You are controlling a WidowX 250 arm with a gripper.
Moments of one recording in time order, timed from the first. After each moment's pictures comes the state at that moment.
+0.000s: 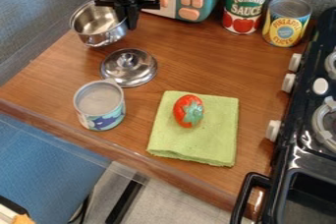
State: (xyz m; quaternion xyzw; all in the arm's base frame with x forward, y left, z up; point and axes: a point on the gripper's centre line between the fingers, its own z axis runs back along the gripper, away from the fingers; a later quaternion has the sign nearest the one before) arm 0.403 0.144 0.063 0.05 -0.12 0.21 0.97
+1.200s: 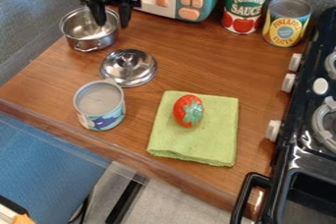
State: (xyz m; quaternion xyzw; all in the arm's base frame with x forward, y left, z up) arm 0.400 0.174 0.078 0.02 -0.09 0.17 0.98
